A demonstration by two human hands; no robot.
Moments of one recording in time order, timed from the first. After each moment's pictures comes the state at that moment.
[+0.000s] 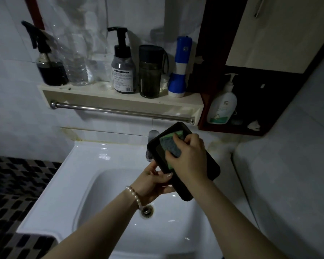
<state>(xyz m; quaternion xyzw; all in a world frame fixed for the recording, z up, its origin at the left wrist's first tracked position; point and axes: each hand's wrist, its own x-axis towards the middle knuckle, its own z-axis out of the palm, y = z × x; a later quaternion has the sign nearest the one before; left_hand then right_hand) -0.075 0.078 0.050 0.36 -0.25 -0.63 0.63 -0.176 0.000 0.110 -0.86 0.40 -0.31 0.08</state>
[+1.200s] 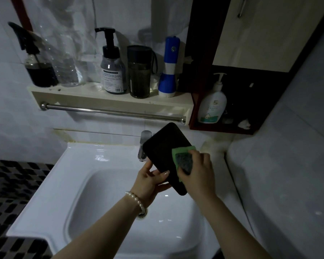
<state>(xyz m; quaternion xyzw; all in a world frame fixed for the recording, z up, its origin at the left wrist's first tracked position) -0.103 0.067 0.044 0.42 -0.23 -0.55 0.68 -0.234 -0.017 0.070 -0.82 0.48 -0.29 0.14</state>
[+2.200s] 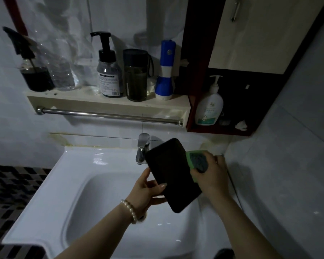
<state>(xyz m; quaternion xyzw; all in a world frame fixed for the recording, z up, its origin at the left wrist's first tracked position) -0.100 0.080 0.037 0.49 -0.26 -0.56 0.61 -0.260 -0.049 0.063 -0.77 0.53 -0.30 0.18</state>
